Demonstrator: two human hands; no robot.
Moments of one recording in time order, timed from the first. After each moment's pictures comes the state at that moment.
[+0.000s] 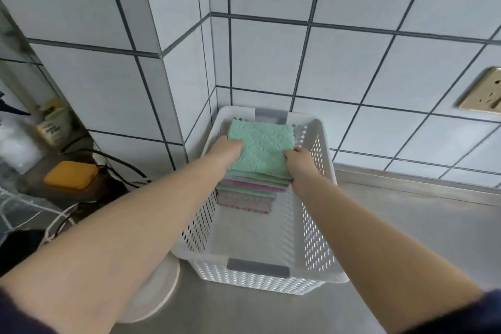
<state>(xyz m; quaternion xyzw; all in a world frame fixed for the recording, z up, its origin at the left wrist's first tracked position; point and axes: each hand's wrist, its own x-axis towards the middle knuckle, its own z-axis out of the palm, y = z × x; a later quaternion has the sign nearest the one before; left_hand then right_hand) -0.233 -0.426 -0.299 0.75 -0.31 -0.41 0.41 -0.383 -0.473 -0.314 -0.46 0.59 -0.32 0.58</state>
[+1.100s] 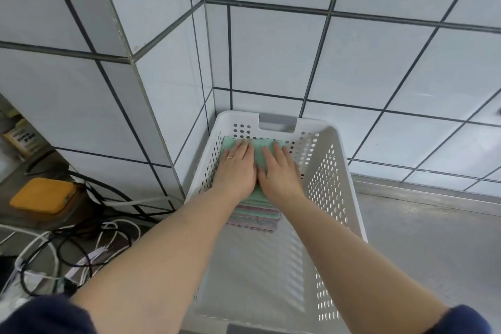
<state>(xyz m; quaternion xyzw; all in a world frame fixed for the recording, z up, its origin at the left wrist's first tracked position) -0.228 -0.467 -0.366 0.77 -0.63 -0.08 0.10 -0.342 -0.499 -0.369 -0.83 0.51 -0.12 0.20</state>
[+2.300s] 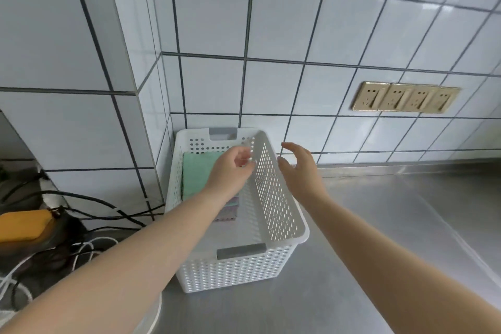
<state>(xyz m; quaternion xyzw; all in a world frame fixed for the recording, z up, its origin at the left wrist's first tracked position) -0.300 -0.358 -0.247 0.59 -0.57 -0.35 0.45 -0.455 -0.376 -0.239 -0.67 0.59 -0.37 0.26</state>
